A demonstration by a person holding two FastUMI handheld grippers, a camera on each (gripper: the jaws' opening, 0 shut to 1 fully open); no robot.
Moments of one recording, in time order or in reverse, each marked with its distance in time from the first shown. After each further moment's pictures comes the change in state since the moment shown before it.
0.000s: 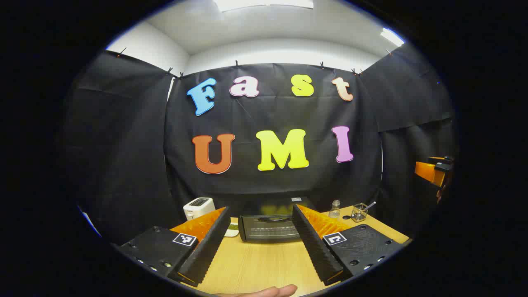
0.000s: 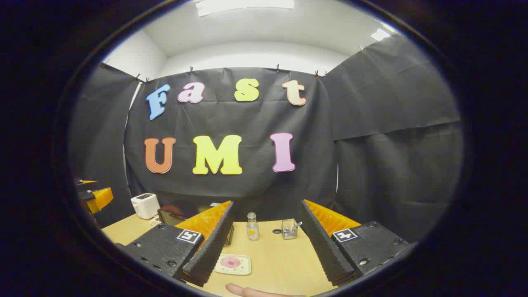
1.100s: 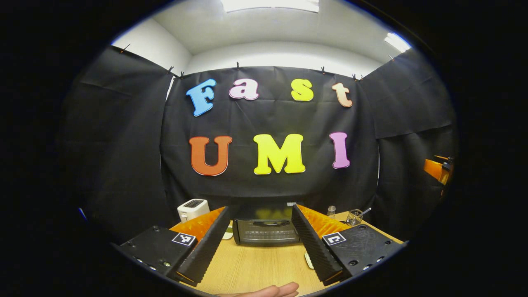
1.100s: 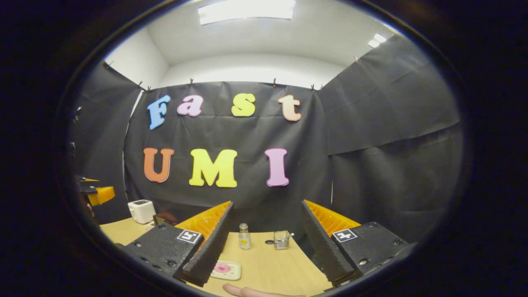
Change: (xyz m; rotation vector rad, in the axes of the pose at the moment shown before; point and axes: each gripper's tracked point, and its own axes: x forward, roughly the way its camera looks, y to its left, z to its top) left arm 0.015 -0.004 0.008 -0.011 -0.045 -0.018; right arm -0.011 -0.035 0.021 -0.003 -0.111 0.006
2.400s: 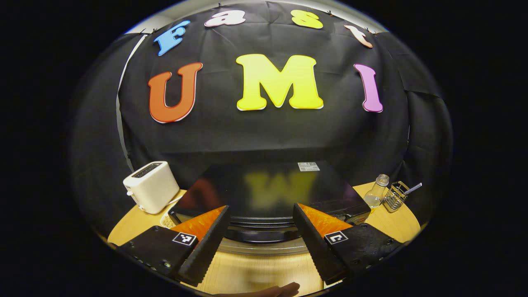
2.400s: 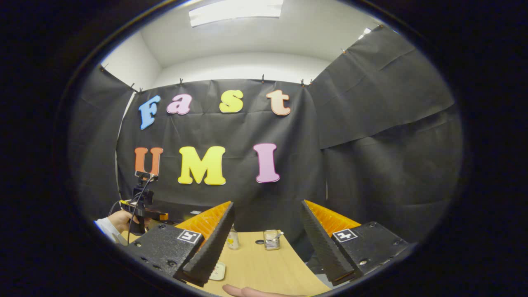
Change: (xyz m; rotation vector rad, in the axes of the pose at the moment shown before) left arm 0.282 -0.034 -0.215 -0.011 0.441 -0.006; right arm 0.033 -0.072 -0.044 0.016 -0.010 -0.042
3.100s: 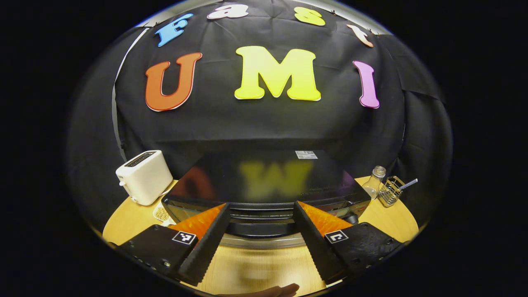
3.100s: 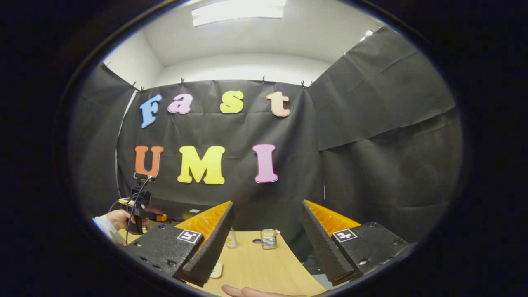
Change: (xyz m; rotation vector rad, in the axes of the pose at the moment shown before) left arm -0.017 0.004 -0.017 -0.019 0.018 -0.042; right arm -0.019 0.004 0.004 -0.009 -0.007 0.012
